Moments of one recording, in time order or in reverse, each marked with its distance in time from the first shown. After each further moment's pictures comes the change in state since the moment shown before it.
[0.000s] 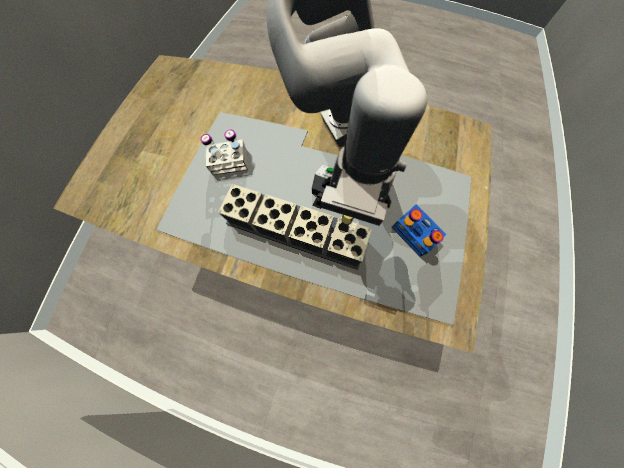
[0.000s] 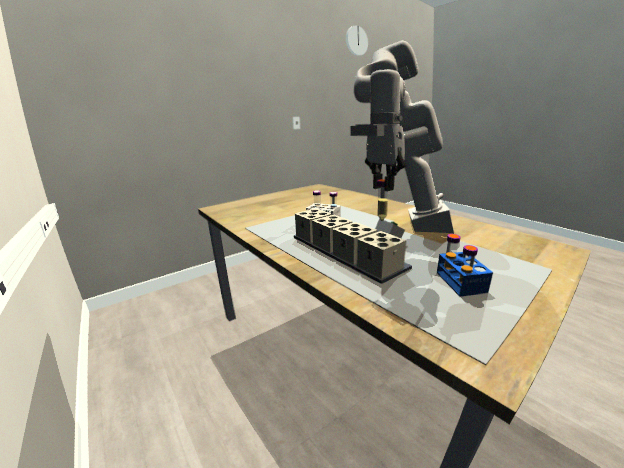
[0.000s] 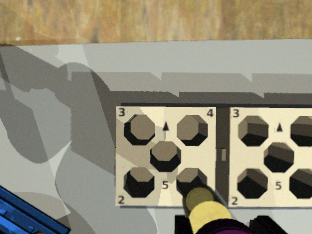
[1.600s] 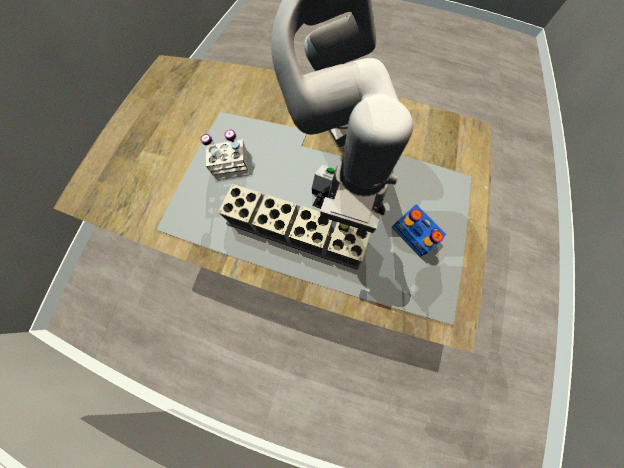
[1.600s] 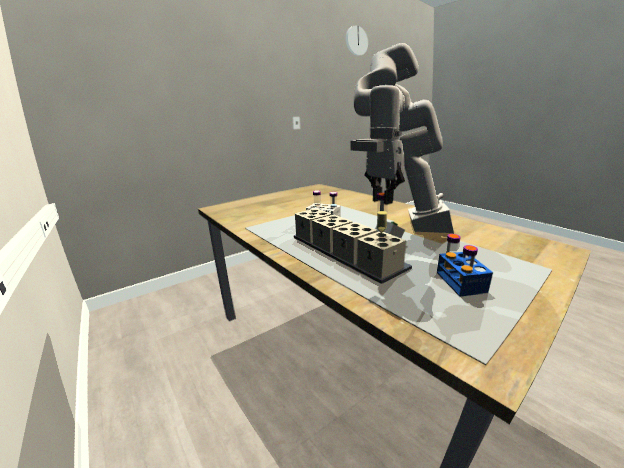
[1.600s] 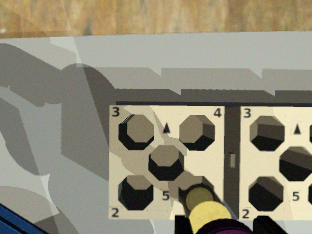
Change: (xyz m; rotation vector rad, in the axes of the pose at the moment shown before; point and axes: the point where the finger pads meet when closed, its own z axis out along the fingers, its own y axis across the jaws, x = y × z) arm 0.000 0.000 0.038 0.000 0.000 0.000
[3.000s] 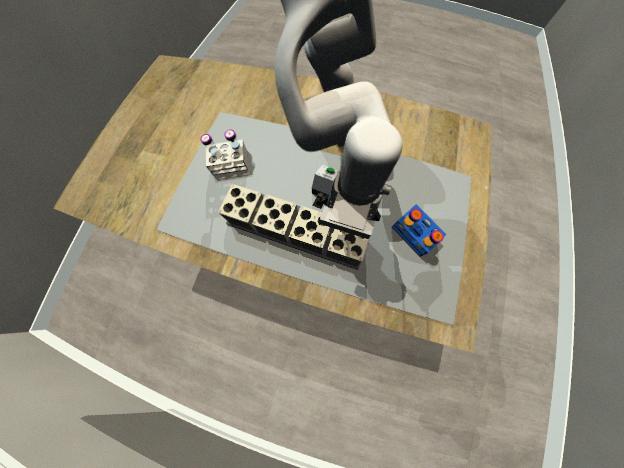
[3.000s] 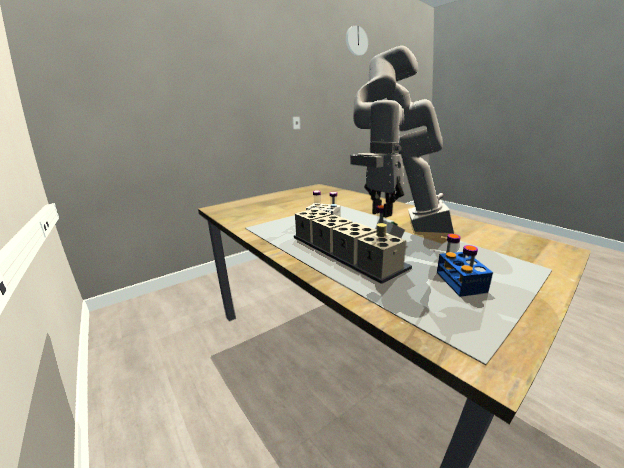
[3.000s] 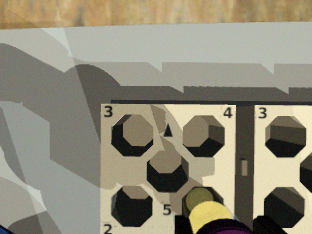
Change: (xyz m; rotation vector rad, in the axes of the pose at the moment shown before) arm 0.000 0.000 0.037 0.000 0.000 0.000
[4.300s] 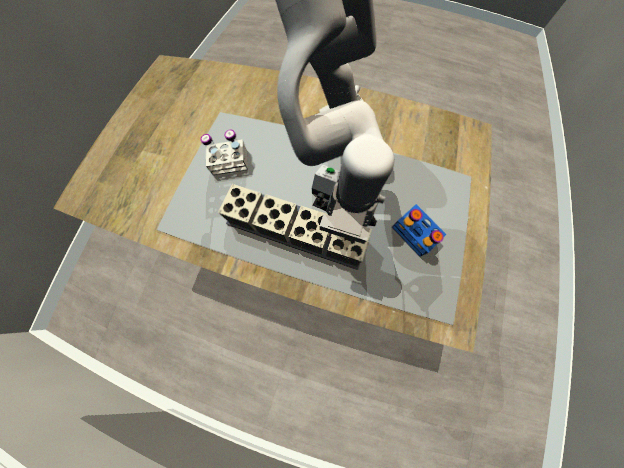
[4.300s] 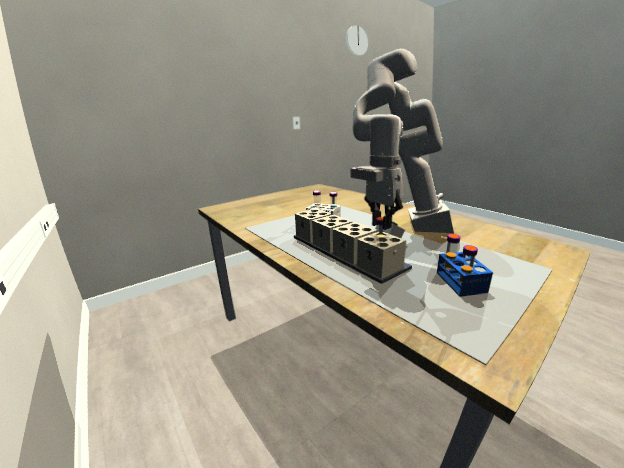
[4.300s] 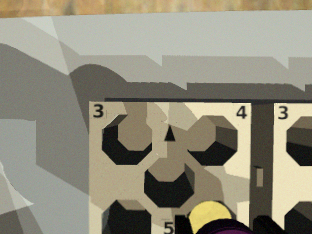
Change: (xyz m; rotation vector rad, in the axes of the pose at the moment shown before) arm 0.000 0.000 0.035 0.000 0.000 0.000
